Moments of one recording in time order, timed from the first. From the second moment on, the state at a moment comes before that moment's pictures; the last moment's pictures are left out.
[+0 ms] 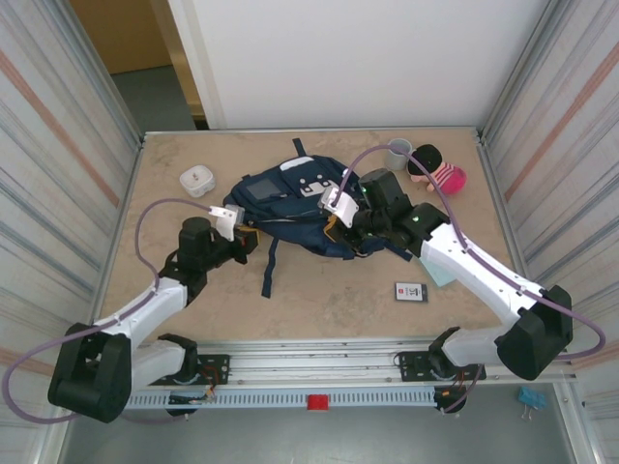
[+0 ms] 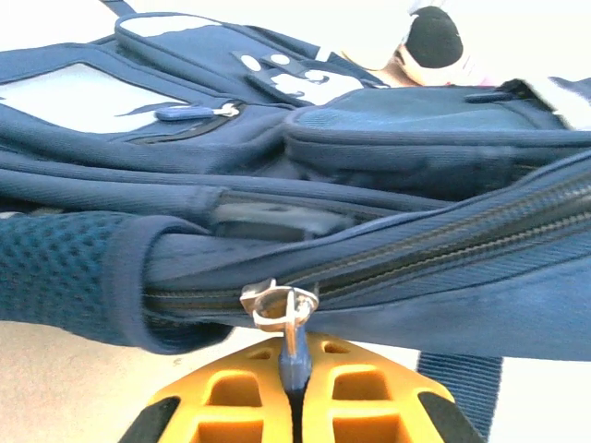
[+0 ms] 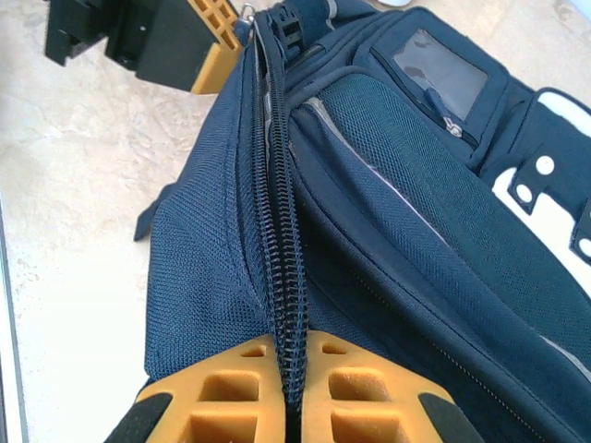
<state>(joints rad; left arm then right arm) -0.30 1.09 0.43 0.23 0.43 -0.19 0.65 1.30 1.14 -0.58 -0.33 -0.39</state>
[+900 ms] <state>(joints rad) -0.49 1.15 0.73 -0.23 0.66 -0.09 0.80 1.39 1.00 -0.27 -0.16 -0.16</state>
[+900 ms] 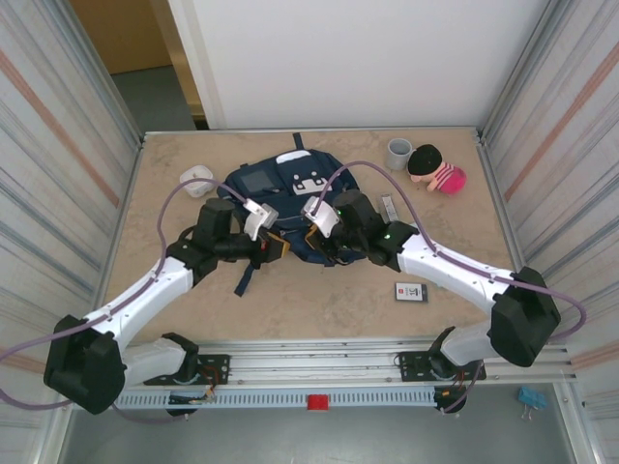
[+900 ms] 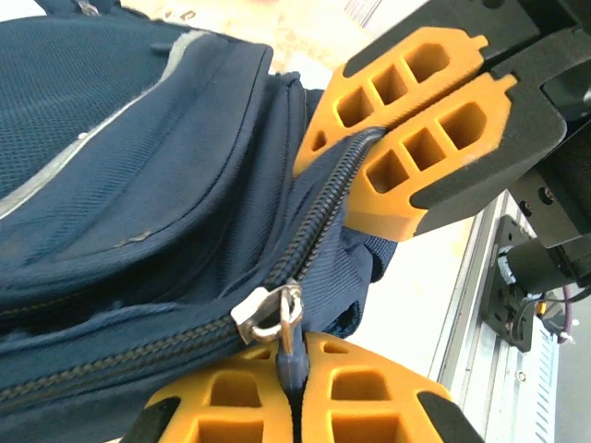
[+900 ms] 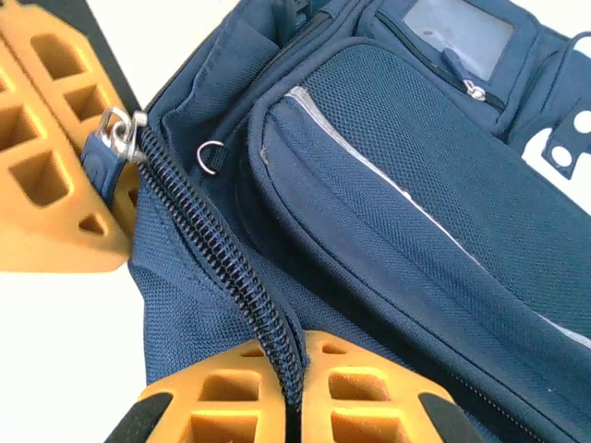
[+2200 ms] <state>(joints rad) -0.59 1.13 0.62 -0.31 0.26 -0.39 0.60 1.17 0.76 -0.30 -0.35 0.92</state>
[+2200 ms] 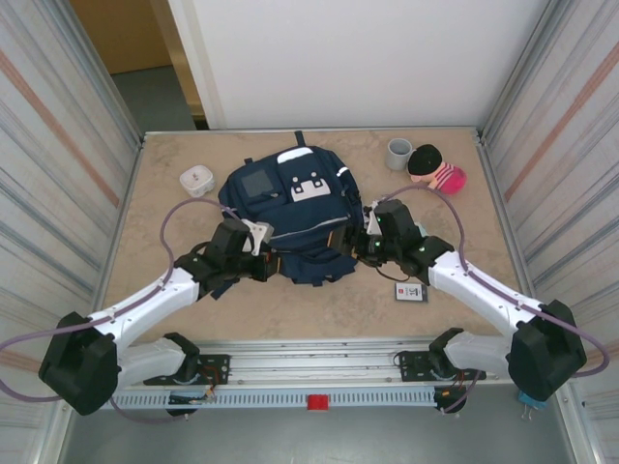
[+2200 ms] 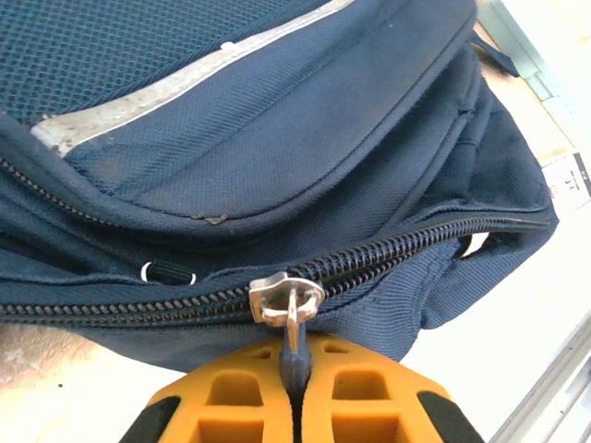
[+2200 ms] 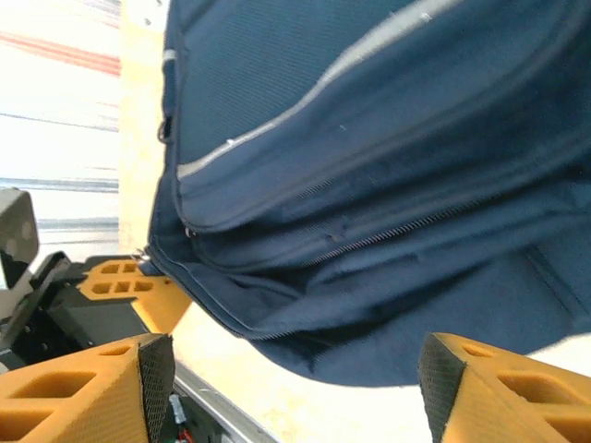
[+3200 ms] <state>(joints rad) -0.61 1.14 0.58 -0.30 0.18 -0.50 0.54 1.24 0.69 -0.24 -0.50 1.26</state>
